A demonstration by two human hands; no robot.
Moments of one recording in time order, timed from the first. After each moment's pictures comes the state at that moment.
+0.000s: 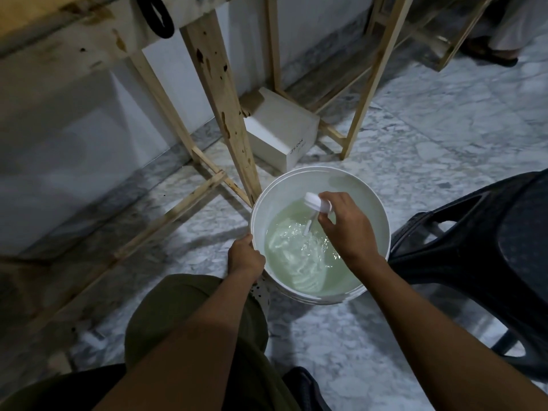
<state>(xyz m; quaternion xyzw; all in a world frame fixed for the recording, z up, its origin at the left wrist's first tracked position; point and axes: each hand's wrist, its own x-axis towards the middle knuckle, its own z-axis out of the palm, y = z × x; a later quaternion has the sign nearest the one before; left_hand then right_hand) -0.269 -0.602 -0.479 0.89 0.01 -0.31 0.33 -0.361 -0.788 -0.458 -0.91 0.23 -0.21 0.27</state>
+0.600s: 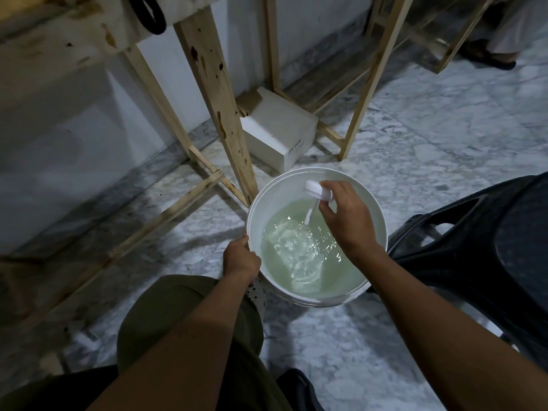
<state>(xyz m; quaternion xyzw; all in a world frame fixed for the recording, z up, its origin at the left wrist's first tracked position) -0.269 -0.603 -0.479 0.88 0.02 -0.32 0.34 -0.345 -0.806 -0.457 -0.90 0.22 -0.25 0.27</state>
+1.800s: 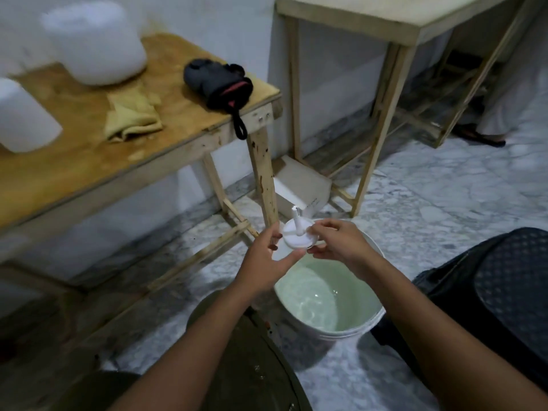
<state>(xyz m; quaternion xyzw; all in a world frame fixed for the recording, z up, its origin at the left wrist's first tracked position) -0.282 -0.595 -0.333 0.83 -0.20 -0.21 0.48 -0.341 -0.761 -0.315 -0.62 0.34 0.00 0.71</state>
